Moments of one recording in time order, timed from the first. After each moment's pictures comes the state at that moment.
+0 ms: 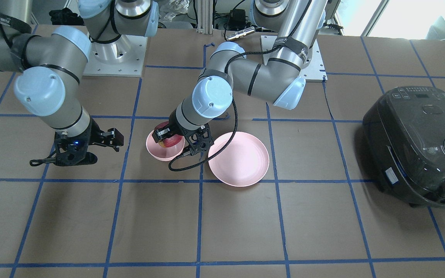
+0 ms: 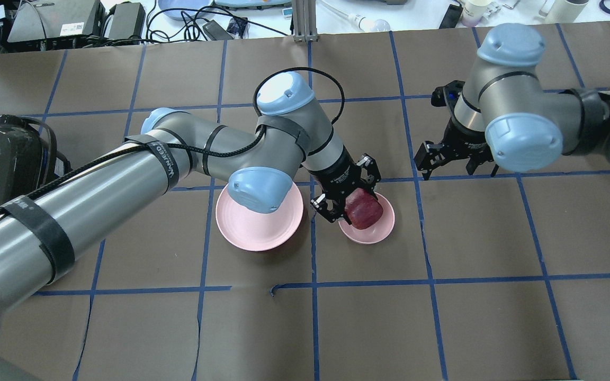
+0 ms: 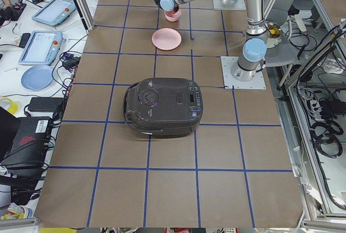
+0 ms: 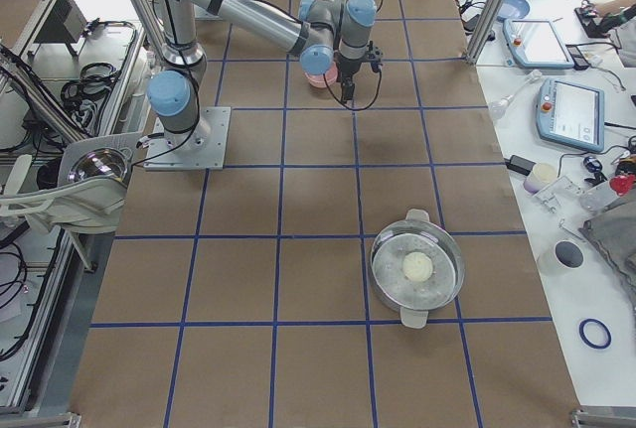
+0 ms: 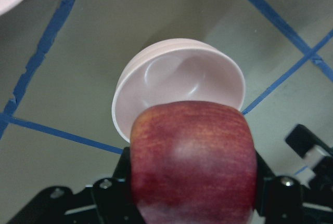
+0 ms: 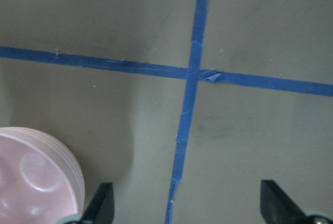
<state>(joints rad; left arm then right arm) -1.98 -2.01 -1.72 -1.03 1.09 -1.01 1.48 -1.37 1.83 -1.93 -1.58 -0.18</state>
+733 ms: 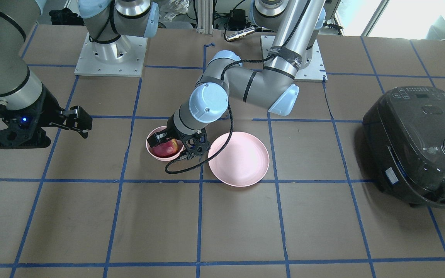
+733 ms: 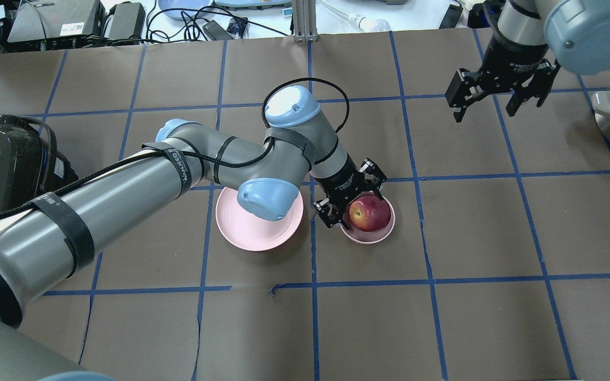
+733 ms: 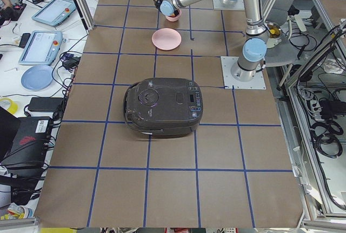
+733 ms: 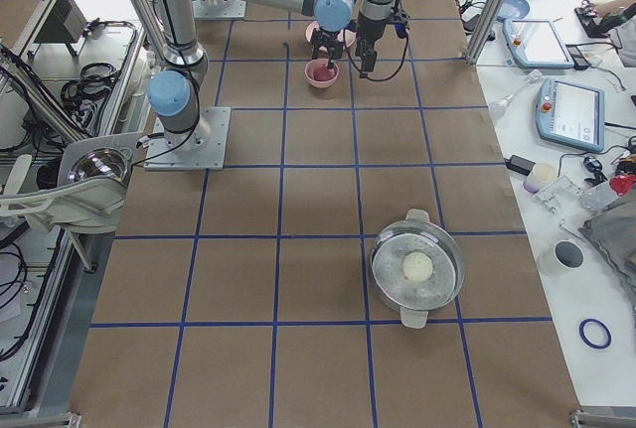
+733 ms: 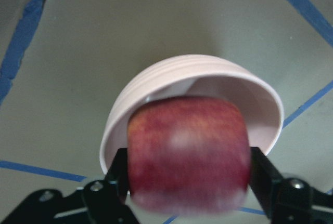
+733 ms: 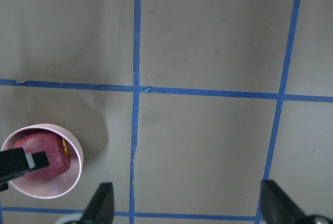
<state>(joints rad) -1.99 -2.03 -1.73 -0.96 1.09 -1.00 1.46 -1.42 1.53 -1.60 -1.60 -0.17</state>
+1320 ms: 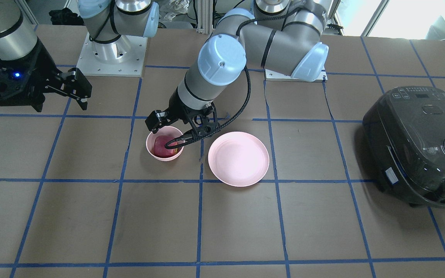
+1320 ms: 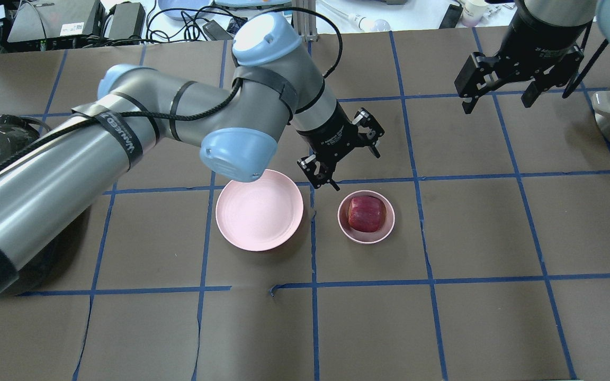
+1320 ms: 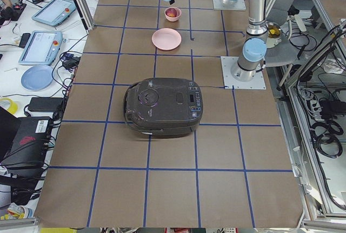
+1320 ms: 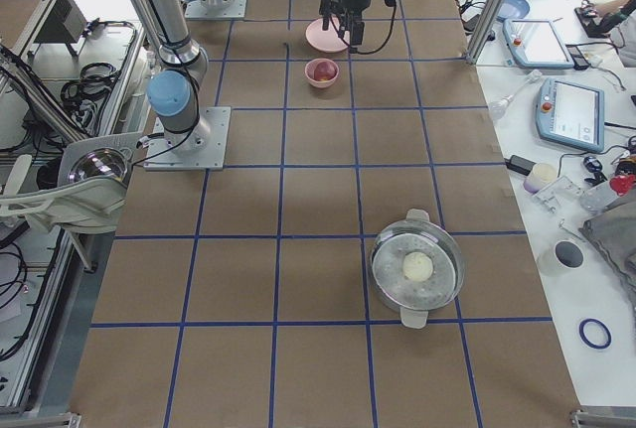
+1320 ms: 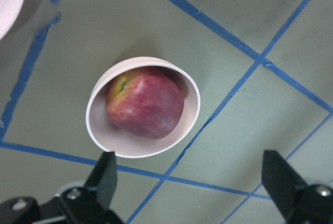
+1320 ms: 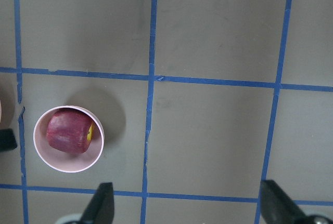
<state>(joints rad) -1.95 -1.87 -1.56 -1.26 1.15 -0.90 1.48 -1.54 1.53 -1.55 -1.57 -0.17</state>
